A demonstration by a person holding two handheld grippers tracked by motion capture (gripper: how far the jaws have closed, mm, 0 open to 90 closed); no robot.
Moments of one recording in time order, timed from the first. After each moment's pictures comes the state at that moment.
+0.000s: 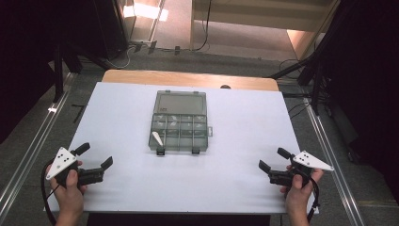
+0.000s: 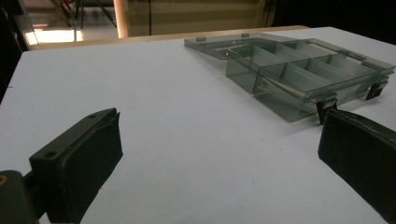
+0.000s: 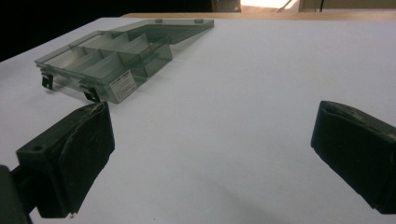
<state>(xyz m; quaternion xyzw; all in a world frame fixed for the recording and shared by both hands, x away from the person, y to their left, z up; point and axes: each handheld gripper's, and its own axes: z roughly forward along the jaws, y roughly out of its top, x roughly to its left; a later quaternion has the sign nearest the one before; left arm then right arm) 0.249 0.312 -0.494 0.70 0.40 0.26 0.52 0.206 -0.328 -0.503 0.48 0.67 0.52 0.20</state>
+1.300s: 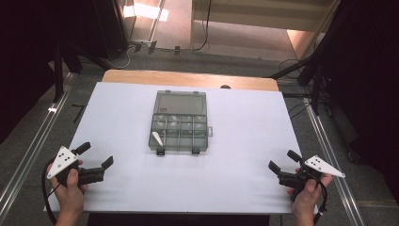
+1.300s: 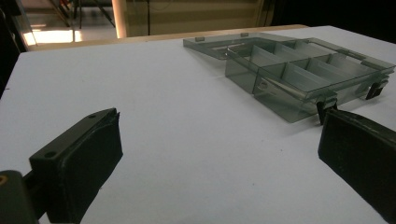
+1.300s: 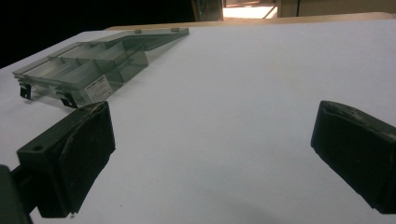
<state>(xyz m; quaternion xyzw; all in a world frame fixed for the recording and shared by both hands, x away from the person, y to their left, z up) 0.252 0.311 -0.494 0.71 0.40 0.26 0.52 0.197 -0.354 -0.515 0.50 0.64 0.53 0.22</state>
